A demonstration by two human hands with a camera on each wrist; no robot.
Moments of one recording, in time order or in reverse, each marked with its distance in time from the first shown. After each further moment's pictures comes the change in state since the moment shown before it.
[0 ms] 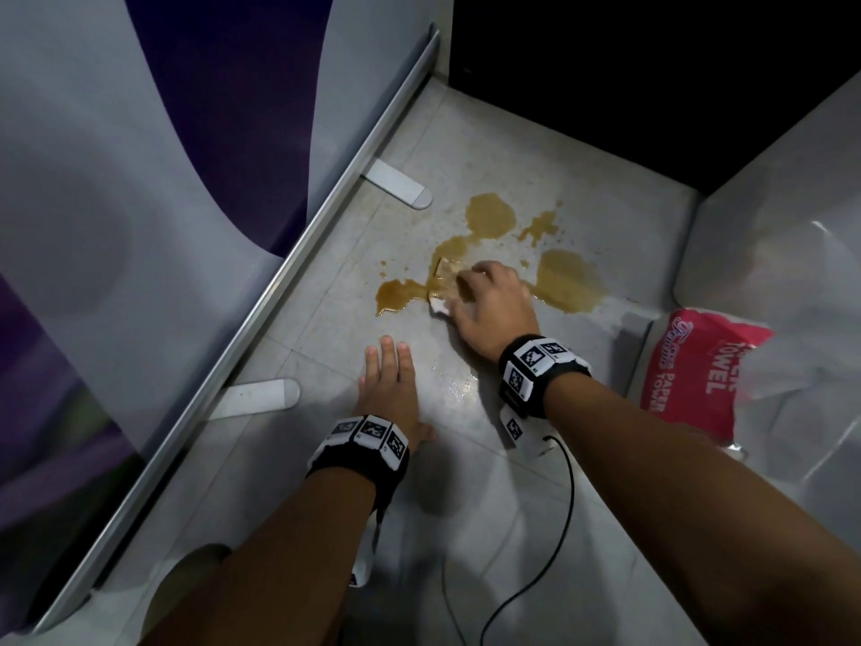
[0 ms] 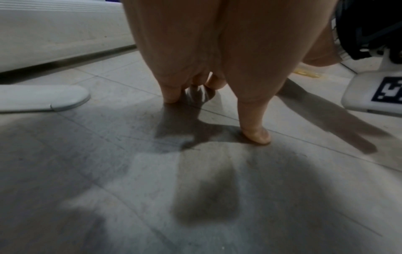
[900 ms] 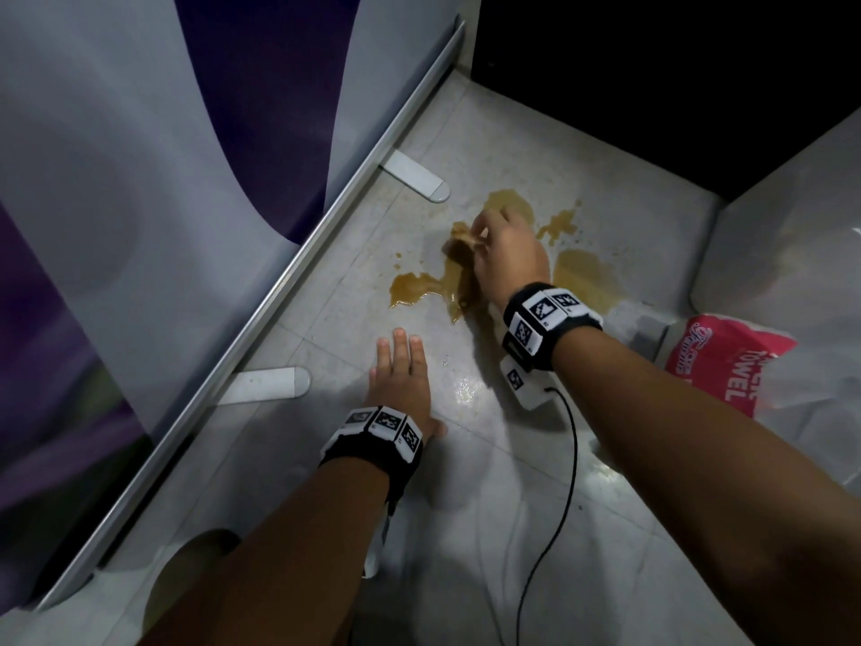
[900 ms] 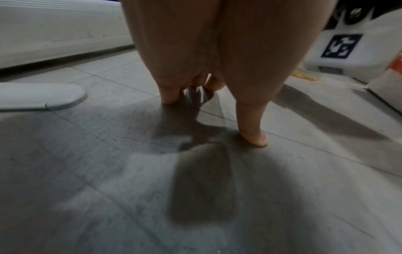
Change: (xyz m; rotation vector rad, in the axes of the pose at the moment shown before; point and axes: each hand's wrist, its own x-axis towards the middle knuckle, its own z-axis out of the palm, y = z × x) left_hand 0.001 0.001 0.001 0.027 0.024 -0.008; right_hand 0.046 -0.031 -0.036 0.063 0.127 0.031
